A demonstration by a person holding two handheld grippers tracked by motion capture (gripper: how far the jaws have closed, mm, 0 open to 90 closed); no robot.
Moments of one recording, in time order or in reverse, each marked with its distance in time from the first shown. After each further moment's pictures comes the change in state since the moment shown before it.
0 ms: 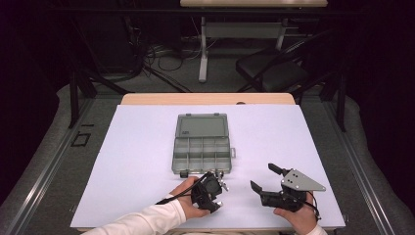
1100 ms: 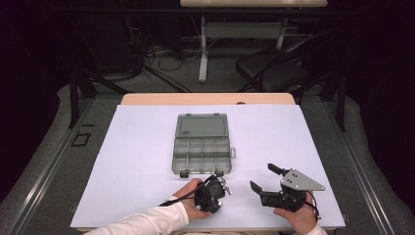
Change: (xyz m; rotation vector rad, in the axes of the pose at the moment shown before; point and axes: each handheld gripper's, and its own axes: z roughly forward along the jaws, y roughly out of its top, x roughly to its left) left arm -0.006 0.004 0.008 0.040 0.021 0.032; right arm -0.001 -0.001 0.001 0.010 0.008 -0.002
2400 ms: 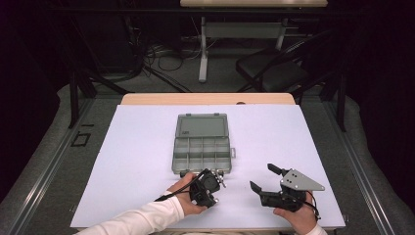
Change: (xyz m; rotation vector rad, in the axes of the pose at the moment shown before) left arm 0.013 -0.005 -0.018 -0.005 -0.010 -0.085; right arm 0.000 0.000 0.001 0.001 0.000 -0.001
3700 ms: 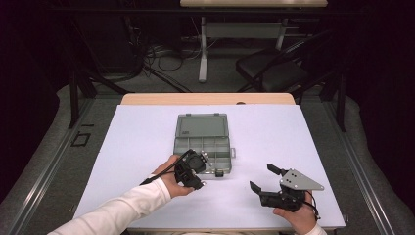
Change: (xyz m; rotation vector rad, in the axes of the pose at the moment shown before) left arm 0.041 -0.007 -0.050 -0.001 0.036 -0.094; right arm 0.000 -0.001 0.001 0.003 0.003 0.004
